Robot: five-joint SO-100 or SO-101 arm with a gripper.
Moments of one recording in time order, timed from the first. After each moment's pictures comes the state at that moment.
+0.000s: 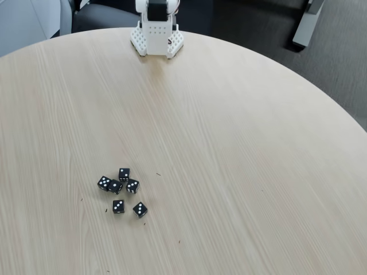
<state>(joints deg) -0.4 166.4 119.0 89.8 12.3</state>
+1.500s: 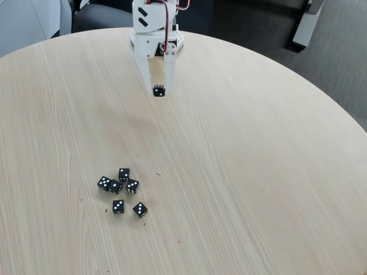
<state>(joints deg) -1.0 179.6 170.9 66.2 10.8</state>
